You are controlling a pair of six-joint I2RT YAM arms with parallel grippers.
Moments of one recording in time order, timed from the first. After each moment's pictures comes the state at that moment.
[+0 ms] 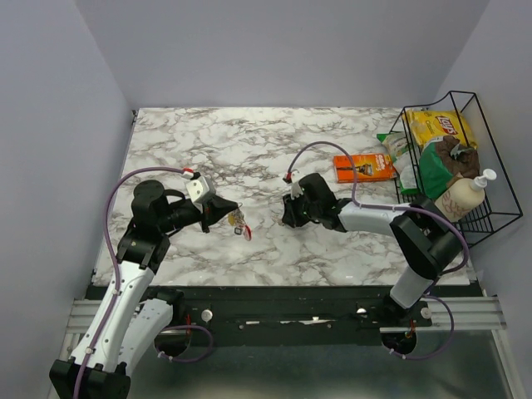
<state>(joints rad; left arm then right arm) -0.23 0.70 0.69 -0.16 0.89 0.14 0.70 1.70 0.84 0.12 -0.18 0.18</state>
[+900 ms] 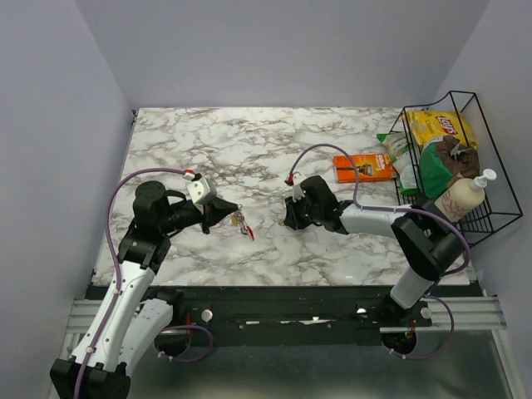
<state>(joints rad) -0.23 0.70 0.68 -0.17 0.89 0.15 0.70 1.68 0.81 0.12 -0.17 0.19</state>
